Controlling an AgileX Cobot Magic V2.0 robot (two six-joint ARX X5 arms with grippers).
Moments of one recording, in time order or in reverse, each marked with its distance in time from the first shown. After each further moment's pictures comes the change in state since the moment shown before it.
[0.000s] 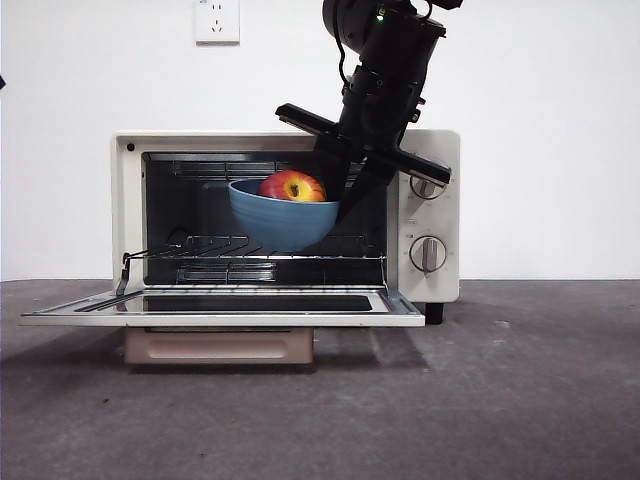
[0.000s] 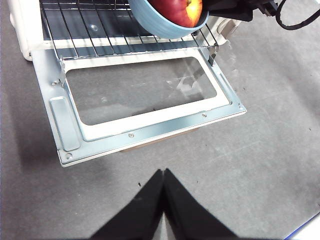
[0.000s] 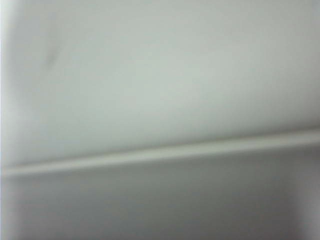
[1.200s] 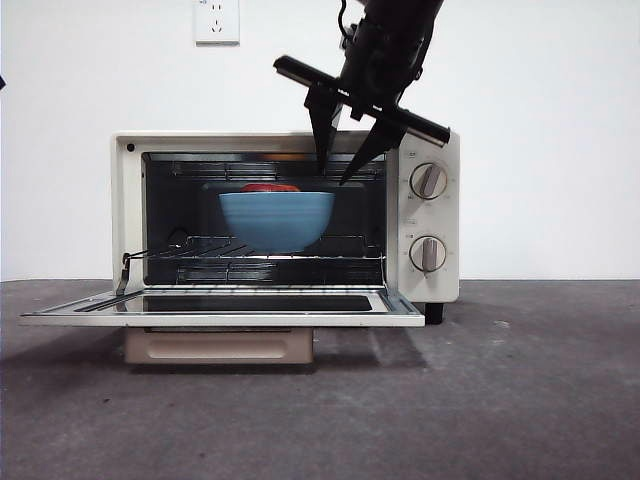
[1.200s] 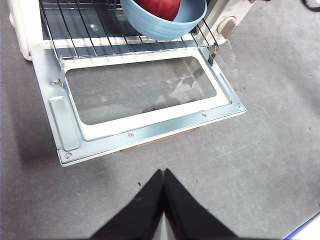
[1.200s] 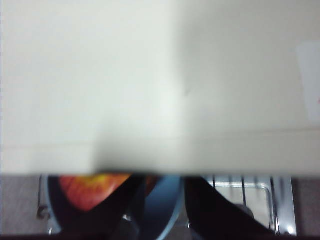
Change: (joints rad) left arm 0.000 0.000 0.000 -0.001 0.000 0.001; right arm 0.011 -0.086 0.002 0.011 -0.006 -0.100
